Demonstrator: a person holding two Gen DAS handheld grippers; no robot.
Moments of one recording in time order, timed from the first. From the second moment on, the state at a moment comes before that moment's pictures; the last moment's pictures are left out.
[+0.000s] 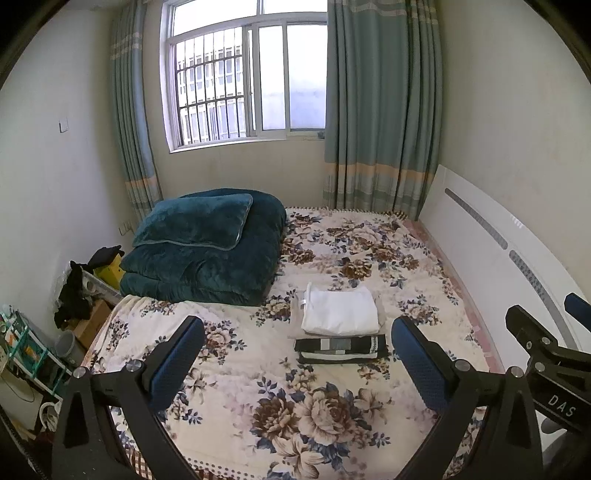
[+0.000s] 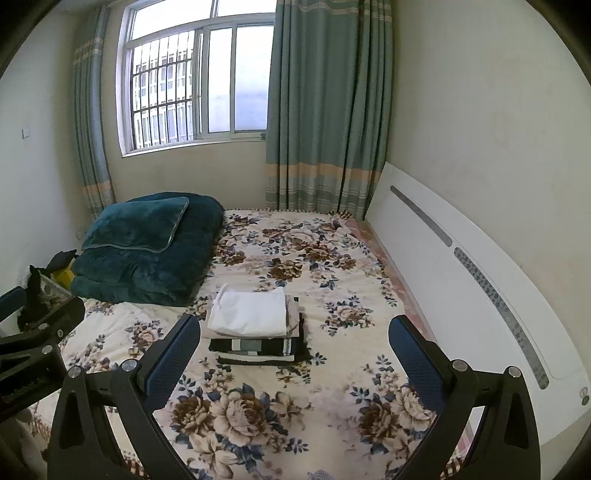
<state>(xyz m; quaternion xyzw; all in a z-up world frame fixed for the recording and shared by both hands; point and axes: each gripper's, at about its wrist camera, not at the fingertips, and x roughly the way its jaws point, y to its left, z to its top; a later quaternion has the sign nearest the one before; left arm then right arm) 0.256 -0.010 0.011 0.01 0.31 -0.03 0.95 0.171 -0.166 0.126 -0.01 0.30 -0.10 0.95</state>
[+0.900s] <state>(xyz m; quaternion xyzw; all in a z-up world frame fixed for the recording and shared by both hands) 0.255 -0.009 0.010 0.01 0.31 -0.03 0.95 0.168 -0.165 0.124 -0.01 0.30 -0.10 0.95</state>
